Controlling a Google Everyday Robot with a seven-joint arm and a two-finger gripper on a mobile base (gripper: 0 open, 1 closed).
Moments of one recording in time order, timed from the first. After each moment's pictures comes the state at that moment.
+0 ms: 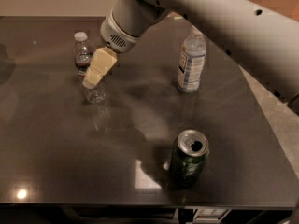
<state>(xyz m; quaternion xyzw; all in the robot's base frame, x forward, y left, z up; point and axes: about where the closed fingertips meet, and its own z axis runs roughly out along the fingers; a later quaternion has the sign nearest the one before) 0.589 0.133 0.931 -0.64 0.69 0.17 0.31</state>
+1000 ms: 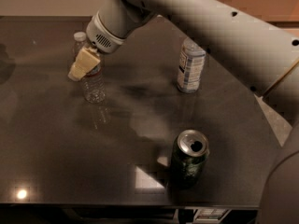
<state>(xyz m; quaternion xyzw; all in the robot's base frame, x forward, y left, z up) 0.591 0.172 0.927 -0.63 0.68 0.22 0.30</state>
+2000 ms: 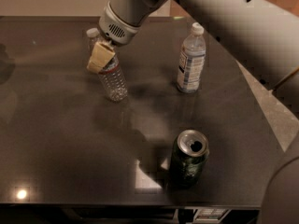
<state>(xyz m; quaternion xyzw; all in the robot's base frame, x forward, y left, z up) 0.589 0.127 0.940 -0.64 0.70 0.18 0.26</state>
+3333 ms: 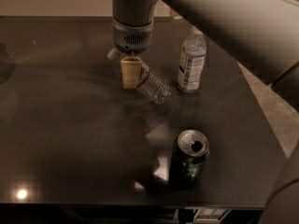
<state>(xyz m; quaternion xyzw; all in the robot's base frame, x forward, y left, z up) 0.554 0.046 0.915 -0.74 0.66 0.01 0.09</state>
